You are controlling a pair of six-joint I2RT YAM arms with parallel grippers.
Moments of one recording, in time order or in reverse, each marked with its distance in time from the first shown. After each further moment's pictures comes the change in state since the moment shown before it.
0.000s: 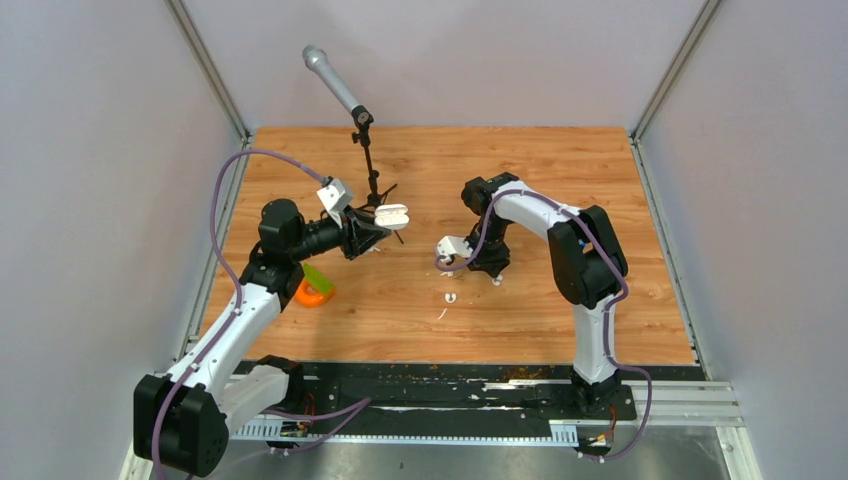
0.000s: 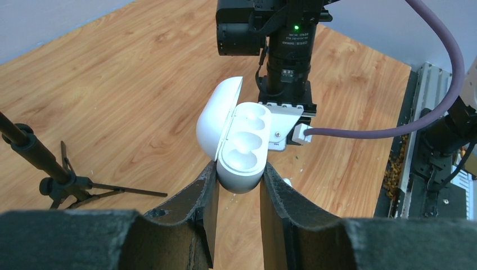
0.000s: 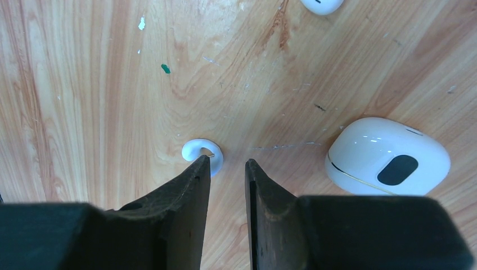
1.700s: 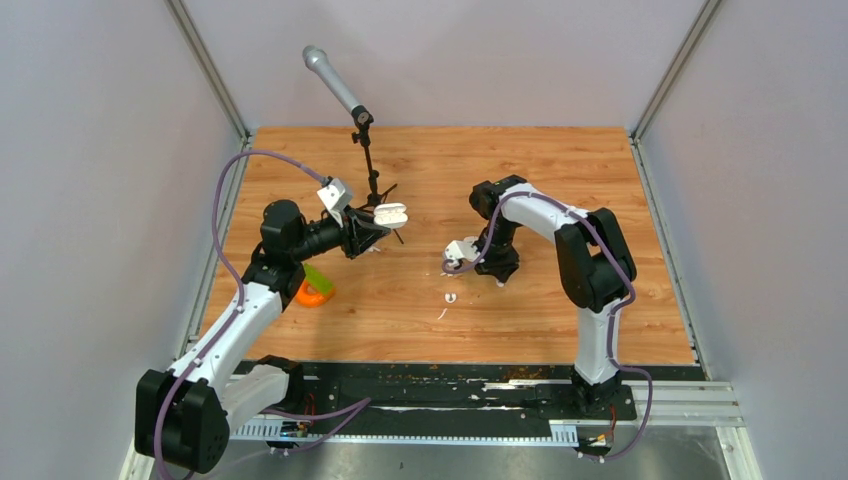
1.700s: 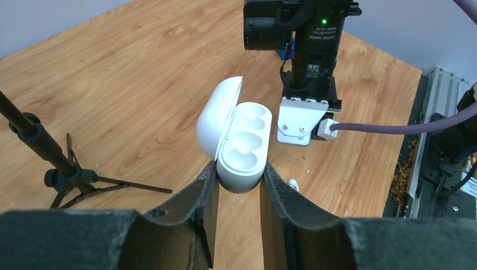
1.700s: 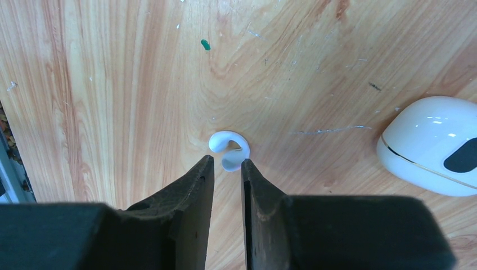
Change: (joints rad) left arm 0.004 0.017 -0.018 0.032 -0.031 -0.013; right arm -0.024 -0.049 -0.067 -0.032 0.020 -0.010
